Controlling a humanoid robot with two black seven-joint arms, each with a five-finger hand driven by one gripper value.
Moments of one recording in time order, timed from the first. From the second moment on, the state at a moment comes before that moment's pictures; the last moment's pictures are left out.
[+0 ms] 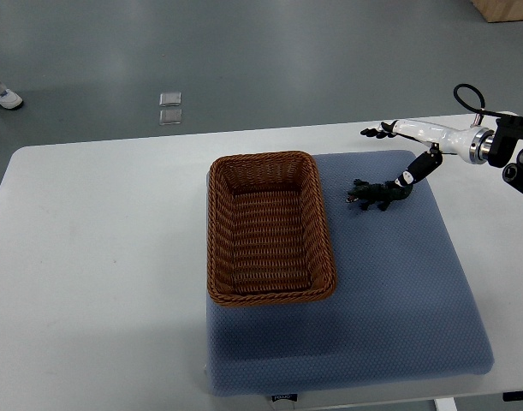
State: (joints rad) left arm 0.04 0.00 -0.11 -0.16 0.03 0.00 0.01; right arm 0.96 -0.50 0.29 0.67 -1.36 0.18 0.47
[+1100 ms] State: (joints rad) left arm 0.04 0.00 -0.11 -0.16 0.03 0.00 0.01; right arm 0.99 -0.42 0.05 0.63 -1.52 -0.04 0.40
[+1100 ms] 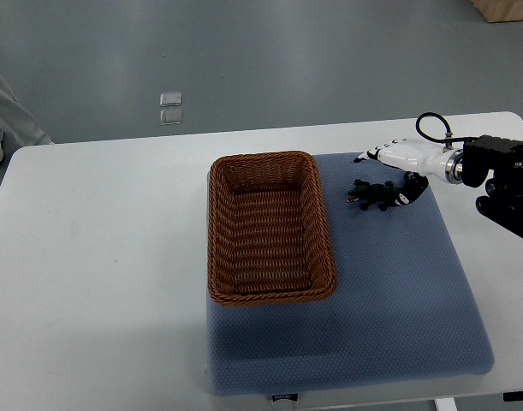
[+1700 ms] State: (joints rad) left arm 0.04 0.00 -0.11 -0.16 0.03 0.00 0.01; right arm 0.99 -0.42 0.02 0.63 -1.53 -0.04 0.40
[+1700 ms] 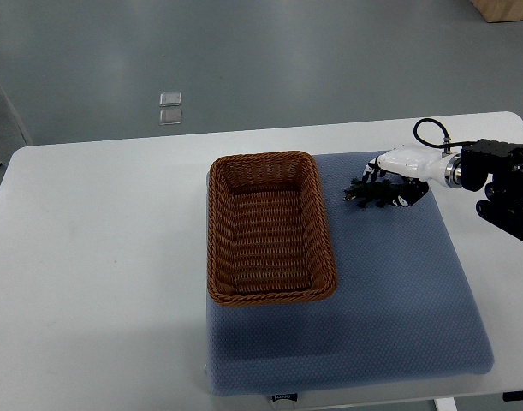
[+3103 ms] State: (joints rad) left arm 0.04 0.00 -0.11 -0.16 0.03 0.00 0.01; right arm 1.02 -0.44 0.03 0.64 -1.52 -0.07 0.41
